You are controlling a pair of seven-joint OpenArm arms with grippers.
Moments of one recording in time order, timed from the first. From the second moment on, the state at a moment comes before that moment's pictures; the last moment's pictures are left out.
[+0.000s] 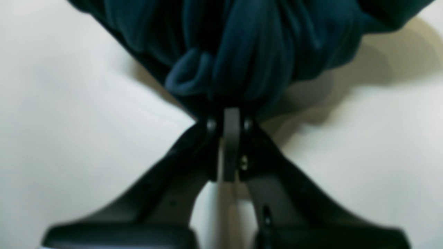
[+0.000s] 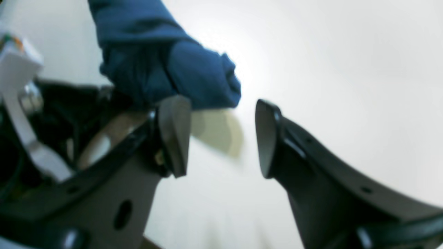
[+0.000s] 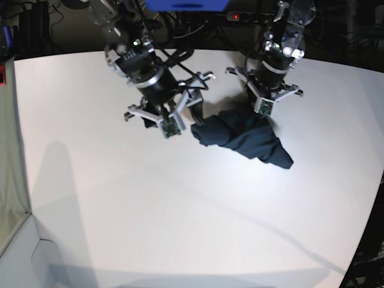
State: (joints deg) left arm 20.6 -13.3 11.7 95.3 -3.1 0.1 22.7; right arm -13.9 4.2 -26.1 117.1 0.1 0.1 -45.1
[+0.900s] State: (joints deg) left arm 21.4 -13.3 11.6 95.3 -3.1 0.1 22.4; right arm -2.9 4.1 -33.3 102.2 0.0 0.1 -46.2
